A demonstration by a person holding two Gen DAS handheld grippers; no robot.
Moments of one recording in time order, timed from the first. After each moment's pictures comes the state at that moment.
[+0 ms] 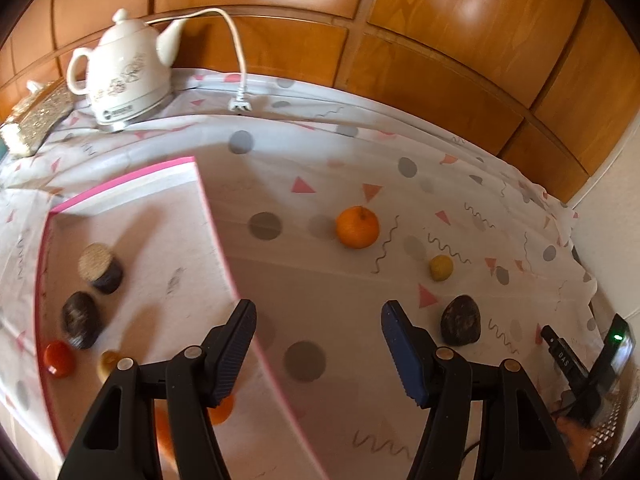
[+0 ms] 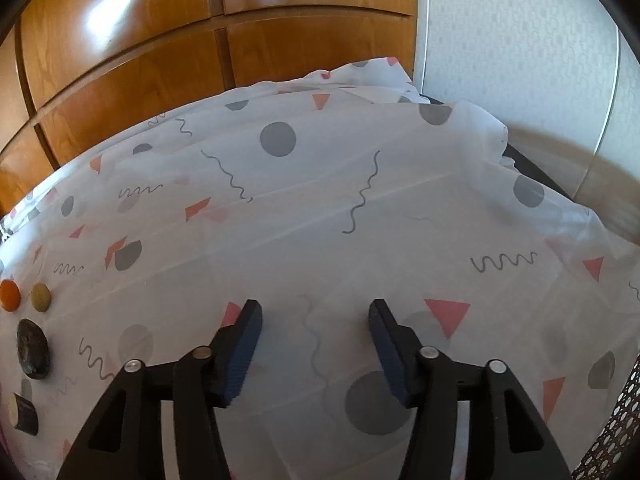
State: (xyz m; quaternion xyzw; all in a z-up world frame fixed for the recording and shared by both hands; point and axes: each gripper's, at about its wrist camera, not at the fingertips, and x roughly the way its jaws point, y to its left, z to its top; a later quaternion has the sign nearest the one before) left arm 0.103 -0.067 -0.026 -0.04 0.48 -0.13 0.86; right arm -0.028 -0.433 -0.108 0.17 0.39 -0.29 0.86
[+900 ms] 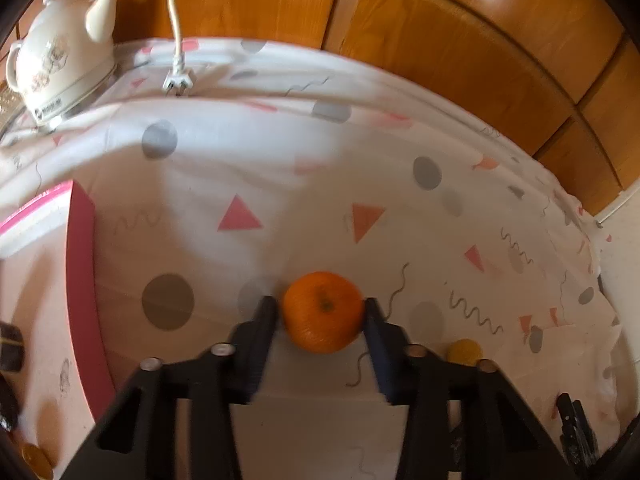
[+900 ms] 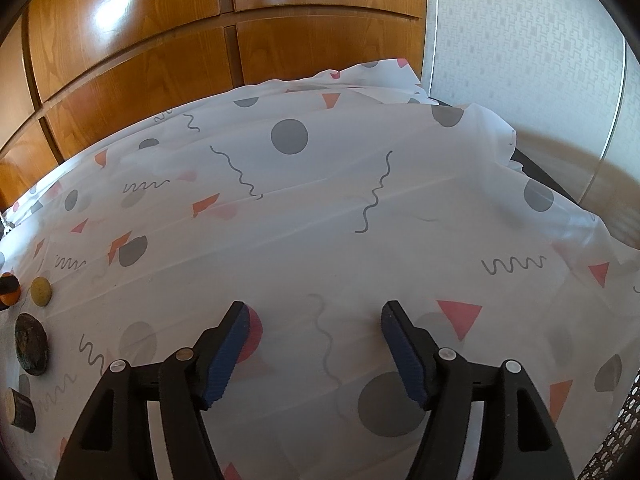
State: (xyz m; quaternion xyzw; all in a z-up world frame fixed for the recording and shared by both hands) left arm 0.203 -0.131 -0.082 -0.05 0.52 -0.13 0.84; right arm -0.025 -0.429 -0.110 0.16 0.39 -0.28 0.86
